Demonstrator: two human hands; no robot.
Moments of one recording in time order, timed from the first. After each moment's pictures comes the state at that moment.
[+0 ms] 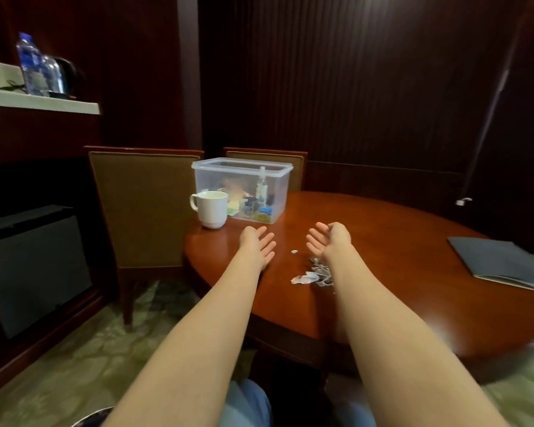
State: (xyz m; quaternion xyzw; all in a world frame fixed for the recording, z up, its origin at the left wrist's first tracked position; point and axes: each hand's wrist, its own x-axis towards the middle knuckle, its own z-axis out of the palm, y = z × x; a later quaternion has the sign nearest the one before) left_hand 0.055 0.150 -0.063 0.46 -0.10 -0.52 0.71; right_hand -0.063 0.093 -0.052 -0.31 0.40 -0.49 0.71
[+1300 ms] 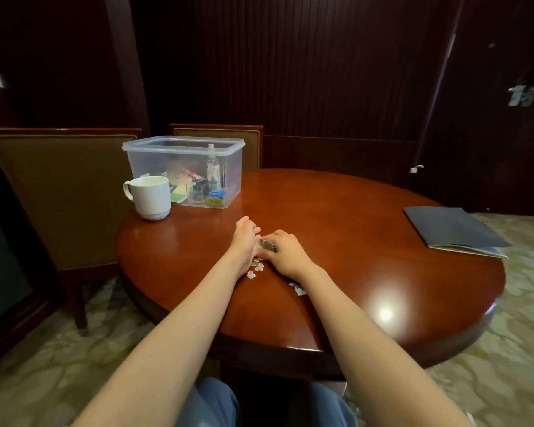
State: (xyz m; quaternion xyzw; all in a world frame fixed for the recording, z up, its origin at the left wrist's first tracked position) left_hand 0.003 0.086 -0.096 0.53 -0.32 -0.48 0.63; right_hand -0.090 0.058 -0.118 -0.87 0.42 -0.21 0.16
